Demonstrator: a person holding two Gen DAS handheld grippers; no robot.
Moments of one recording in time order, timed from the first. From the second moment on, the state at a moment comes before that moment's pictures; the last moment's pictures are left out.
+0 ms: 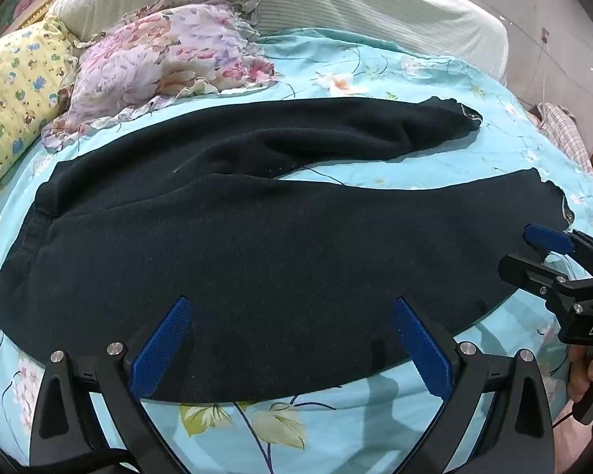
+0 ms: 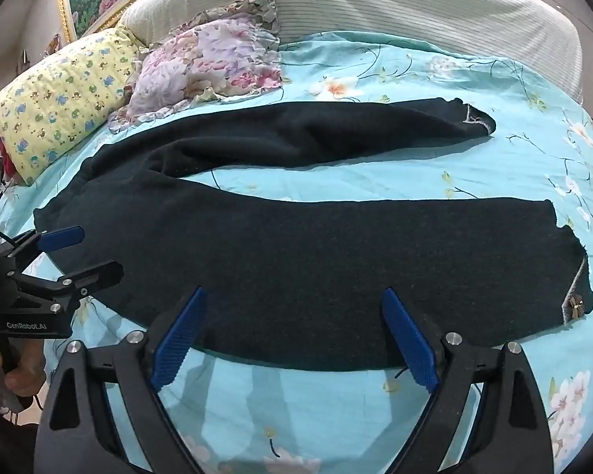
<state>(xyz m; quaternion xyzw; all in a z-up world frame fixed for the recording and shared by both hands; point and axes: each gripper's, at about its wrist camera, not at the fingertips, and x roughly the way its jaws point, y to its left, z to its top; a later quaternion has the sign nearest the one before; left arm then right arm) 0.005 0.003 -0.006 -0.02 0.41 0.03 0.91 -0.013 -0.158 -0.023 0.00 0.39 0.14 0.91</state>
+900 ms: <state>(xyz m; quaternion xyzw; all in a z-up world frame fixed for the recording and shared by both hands) 0.007 0.003 -0.007 -0.02 0.41 0.03 0.91 -0.013 -0.158 -0.024 0.02 0.39 0.15 0.91</state>
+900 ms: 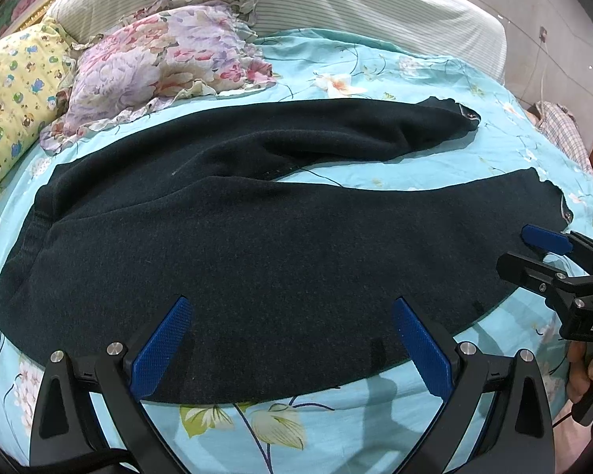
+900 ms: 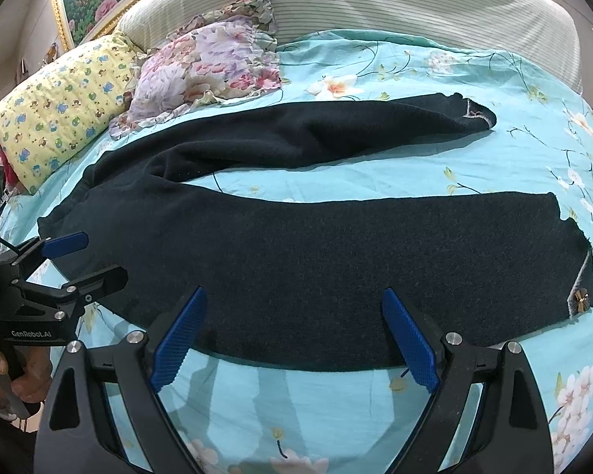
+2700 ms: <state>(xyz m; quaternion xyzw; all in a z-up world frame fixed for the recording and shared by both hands) 0.082 0.022 0.031 0.03 0.40 -0.05 0.92 0.030 -0.200 0.009 0.10 0.39 0.10 0.91</state>
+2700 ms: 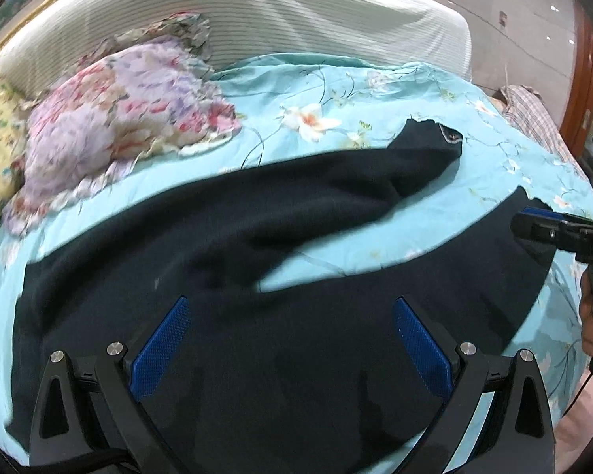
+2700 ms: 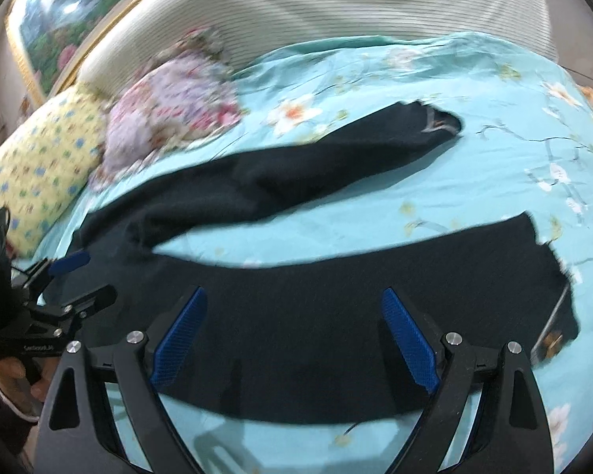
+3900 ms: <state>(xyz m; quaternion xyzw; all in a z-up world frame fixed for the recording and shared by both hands) 0.292 -0.024 -0.011 0.12 0.54 -0.33 0.76 0.196 -0.338 -0.018 0.34 0.44 0.00 0.83</state>
